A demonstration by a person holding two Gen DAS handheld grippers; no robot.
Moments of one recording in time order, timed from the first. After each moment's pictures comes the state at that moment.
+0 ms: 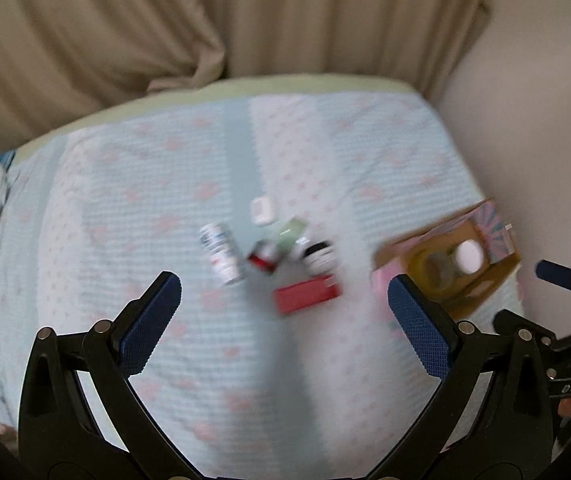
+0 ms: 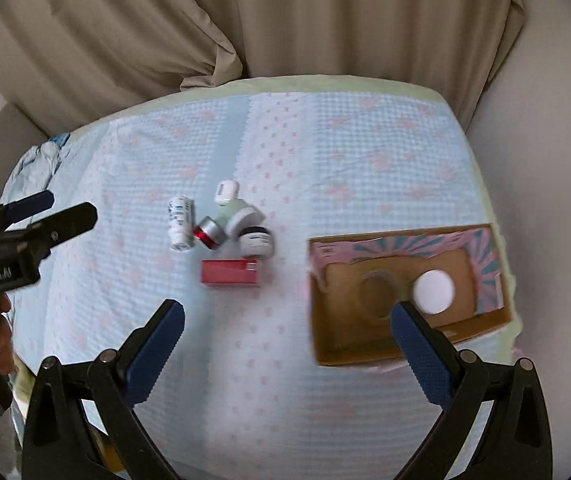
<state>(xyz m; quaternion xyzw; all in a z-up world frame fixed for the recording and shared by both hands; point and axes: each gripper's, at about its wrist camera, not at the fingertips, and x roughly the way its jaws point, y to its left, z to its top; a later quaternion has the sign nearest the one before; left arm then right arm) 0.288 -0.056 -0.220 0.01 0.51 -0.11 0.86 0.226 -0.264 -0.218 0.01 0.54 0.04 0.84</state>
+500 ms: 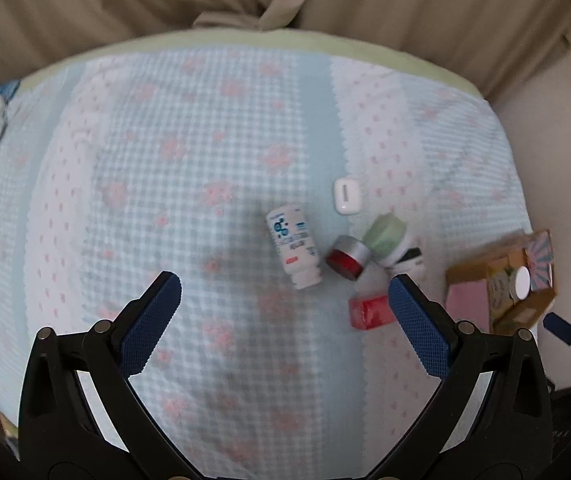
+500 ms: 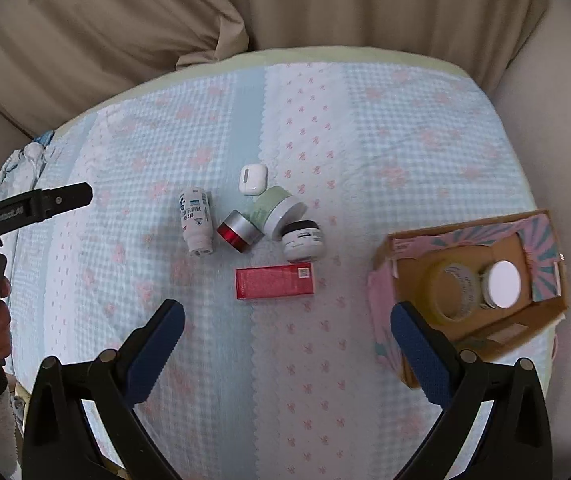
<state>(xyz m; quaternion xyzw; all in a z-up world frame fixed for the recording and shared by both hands) 0.376 0.054 -0.324 -0.06 0.57 -0.07 0.82 0.279 -0.182 -0.290 0.03 0.57 0.02 0.82</state>
